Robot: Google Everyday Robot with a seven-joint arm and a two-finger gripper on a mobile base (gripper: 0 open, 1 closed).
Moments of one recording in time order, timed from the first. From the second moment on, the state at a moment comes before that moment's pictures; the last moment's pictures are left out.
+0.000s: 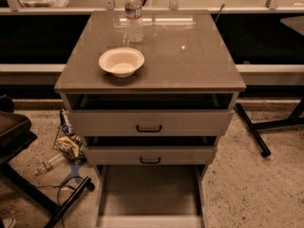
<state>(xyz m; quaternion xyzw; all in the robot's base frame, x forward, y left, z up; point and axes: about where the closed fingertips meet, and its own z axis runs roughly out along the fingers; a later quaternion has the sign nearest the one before) 0.317 -0.158 0.165 -0.37 0.78 0.39 0.31</state>
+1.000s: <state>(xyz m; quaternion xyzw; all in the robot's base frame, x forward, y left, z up) 0.412 -0.152 0.171 -0.38 0.77 0.38 0.35</state>
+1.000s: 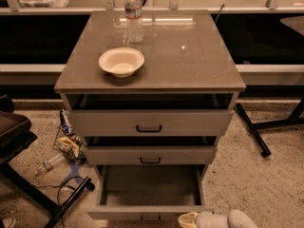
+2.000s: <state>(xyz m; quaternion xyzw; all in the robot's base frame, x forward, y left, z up) 0.500 -0.104 0.158 -0.35 0.77 0.38 0.37</state>
